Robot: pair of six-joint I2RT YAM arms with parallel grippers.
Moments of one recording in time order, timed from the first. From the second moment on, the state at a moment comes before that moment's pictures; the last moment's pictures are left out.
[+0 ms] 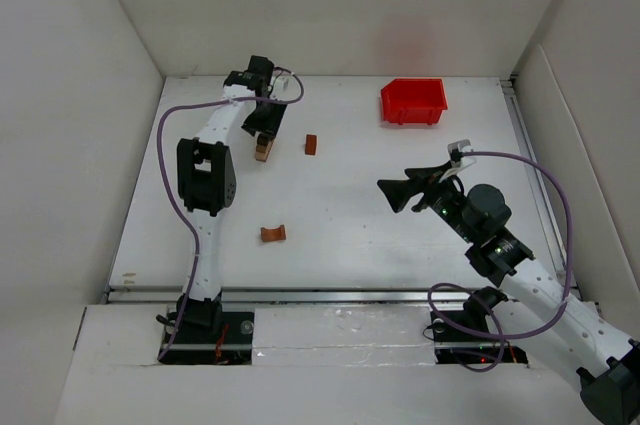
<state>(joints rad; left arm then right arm) -0.23 2.32 2.17 -1.03 -0.02 0.11 0.56 0.71 0.52 0.21 -0.07 0.44</state>
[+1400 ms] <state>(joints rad) -0.14 0.76 0.80 -0.55 -0.25 -0.50 1.09 1.89 1.26 -0.09 0.18 0.45</state>
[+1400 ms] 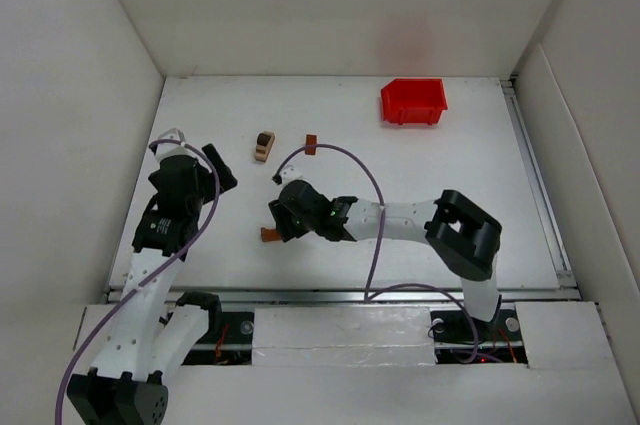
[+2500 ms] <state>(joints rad) -0.14 0.85 0.78 -0.45 0.06 -0.48 1.08 1.75 1.17 -0.10 0.28 0.40</state>
